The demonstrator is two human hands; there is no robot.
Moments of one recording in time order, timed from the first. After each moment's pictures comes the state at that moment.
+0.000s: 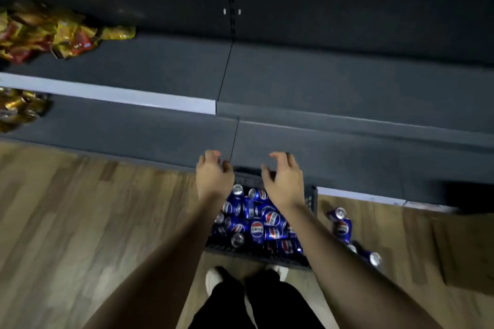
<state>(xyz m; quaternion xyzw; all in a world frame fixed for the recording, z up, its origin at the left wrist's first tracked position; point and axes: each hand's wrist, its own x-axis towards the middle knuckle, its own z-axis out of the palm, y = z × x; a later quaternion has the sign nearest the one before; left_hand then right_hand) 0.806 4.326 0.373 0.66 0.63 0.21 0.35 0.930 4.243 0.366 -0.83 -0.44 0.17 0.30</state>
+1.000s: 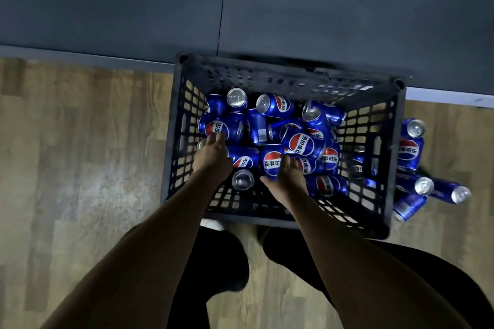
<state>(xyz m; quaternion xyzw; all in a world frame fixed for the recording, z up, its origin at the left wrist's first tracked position) 0.763 4.315 -0.092 0.76 0.53 -0.20 0.33 0.883 4.196 -0.088 -0.83 -0.27 0.48 -0.01</state>
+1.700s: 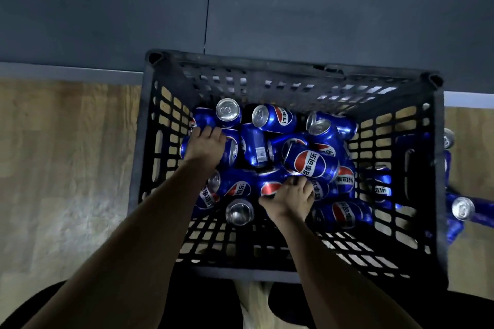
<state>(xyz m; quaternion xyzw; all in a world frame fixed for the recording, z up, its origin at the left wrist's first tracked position) 0.789 4.368 -0.188 0.90 0.26 -0.34 -0.02 0.874 4.198 -0.189 -0.90 -0.20 0.38 -0.08</state>
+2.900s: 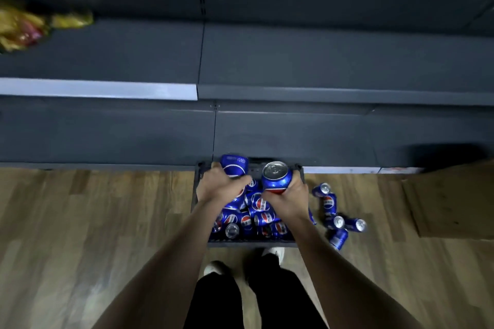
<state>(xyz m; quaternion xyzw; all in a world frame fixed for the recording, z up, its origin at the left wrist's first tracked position) 0.785 4.299 0.350 0.71 0.59 -0.04 0.38 0.884 4.179 0.333 -0.89 -0.16 0.26 0.34</state>
